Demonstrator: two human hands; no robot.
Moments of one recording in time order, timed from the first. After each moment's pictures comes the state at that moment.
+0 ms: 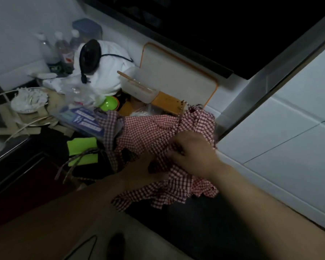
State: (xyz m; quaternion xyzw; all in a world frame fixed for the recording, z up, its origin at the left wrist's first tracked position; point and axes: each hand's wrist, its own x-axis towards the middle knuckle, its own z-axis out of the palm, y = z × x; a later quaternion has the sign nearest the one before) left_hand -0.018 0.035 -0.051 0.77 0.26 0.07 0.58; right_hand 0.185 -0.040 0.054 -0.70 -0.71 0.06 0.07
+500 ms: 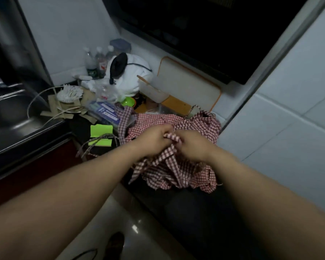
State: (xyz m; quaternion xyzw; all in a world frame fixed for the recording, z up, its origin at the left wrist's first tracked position) left_hand 0.004 -0.014 0.040 0.84 0.33 0.24 0.37; right_hand 0.169 -0.090 0.093 -0.67 -0.72 0.18 0.05
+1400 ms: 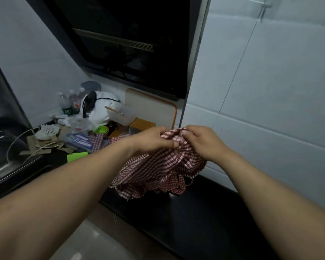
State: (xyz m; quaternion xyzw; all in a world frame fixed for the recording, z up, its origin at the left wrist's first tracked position) left_hand 0.089 -0.129 0.174 0.78 0.29 0.13 0.53; right_hand 0.278 -0.239 0.186 -0.71 -0.64 0.07 0.27
